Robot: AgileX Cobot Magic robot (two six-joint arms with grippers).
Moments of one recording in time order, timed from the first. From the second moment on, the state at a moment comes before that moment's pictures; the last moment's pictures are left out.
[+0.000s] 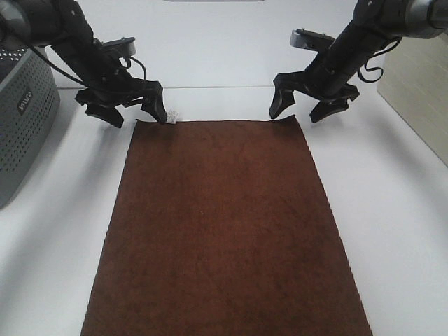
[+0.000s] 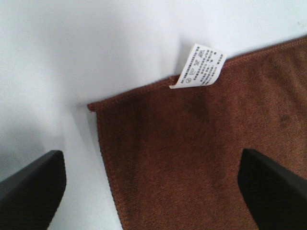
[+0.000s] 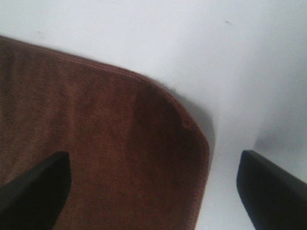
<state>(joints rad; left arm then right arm) -0.17 2.51 -2.12 -0.35 0.93 0.16 0.17 2.43 -1.96 0.44 0.87 -0.27</state>
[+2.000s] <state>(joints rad) -0.23 2.58 -2.13 -0.41 0.89 0.23 0.24 2.51 -1.98 0.29 0.75 -0.23</state>
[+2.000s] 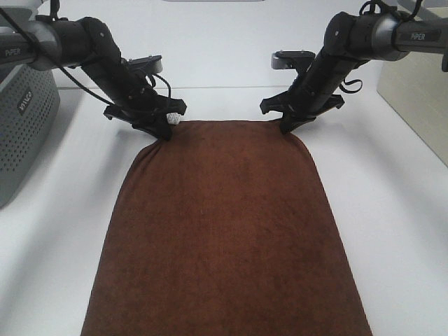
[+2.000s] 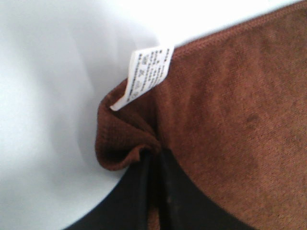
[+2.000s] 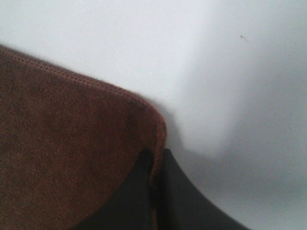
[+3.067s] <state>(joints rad) -0.24 2.58 -2.12 -0.40 0.28 0.27 0.24 2.54 -2.07 0.25 0.31 -0.22</state>
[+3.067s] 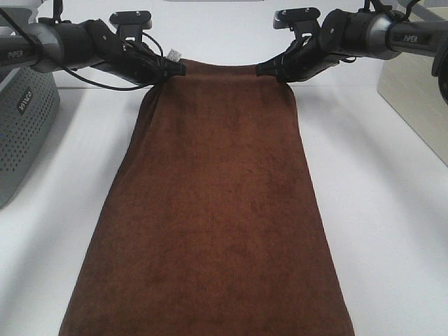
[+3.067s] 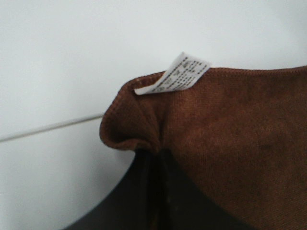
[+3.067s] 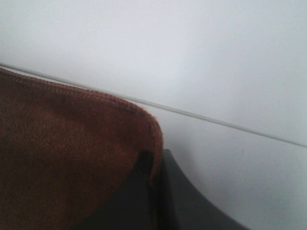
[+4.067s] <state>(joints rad) -0.26 2.61 -2.12 -0.37 0.12 0.29 0.24 2.57 -2.07 0.25 0.15 -0.26</state>
